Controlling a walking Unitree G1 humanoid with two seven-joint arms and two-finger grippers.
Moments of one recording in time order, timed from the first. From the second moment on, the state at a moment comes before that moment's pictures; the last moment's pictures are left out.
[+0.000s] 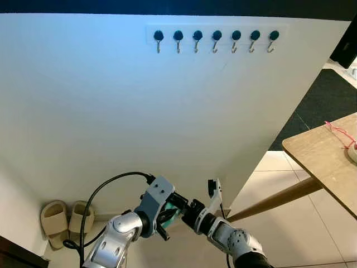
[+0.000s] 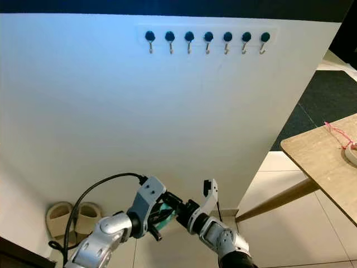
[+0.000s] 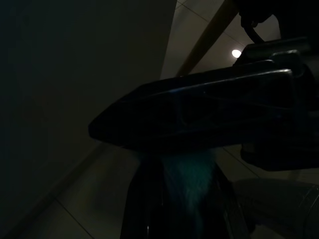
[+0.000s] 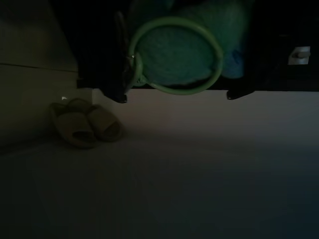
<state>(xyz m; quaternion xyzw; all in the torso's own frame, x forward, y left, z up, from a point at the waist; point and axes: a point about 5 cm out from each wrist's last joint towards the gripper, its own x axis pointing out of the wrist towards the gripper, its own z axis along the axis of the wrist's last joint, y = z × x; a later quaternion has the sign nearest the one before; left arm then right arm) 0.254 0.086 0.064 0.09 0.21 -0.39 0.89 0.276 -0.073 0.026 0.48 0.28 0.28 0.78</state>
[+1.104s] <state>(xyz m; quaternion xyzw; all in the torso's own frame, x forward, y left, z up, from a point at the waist) 0.257 0.089 0.067 0.11 0.21 -0.39 0.89 0.278 -0.076 0.024 0.49 0.27 0.26 0.79</state>
